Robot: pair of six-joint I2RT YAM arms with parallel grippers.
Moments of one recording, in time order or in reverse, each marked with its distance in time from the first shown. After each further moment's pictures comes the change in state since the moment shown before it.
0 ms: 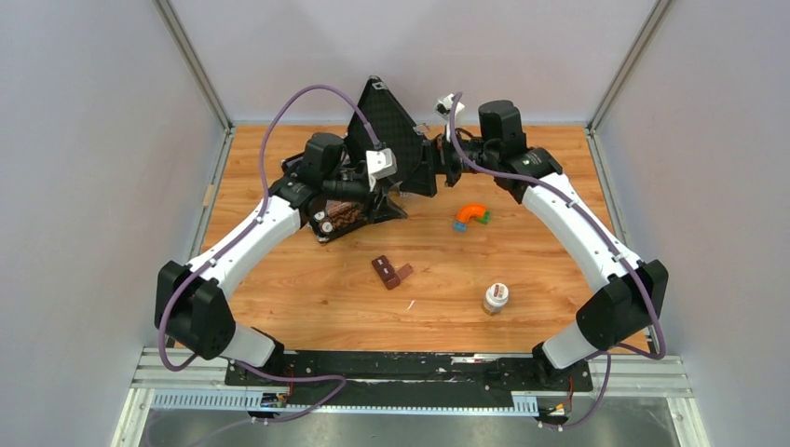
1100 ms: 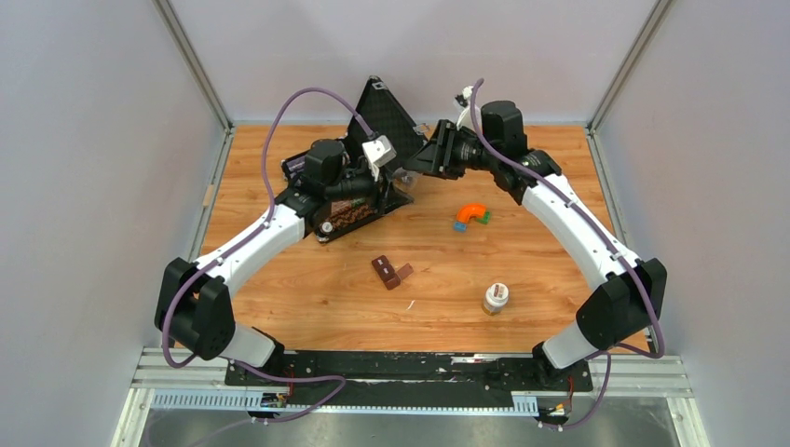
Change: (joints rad) left arm -0.029 -0.002 -0.129 0.383 -0.245 -0.304; right arm -0.001 0.000 -0.034 0.096 0.229 0.627
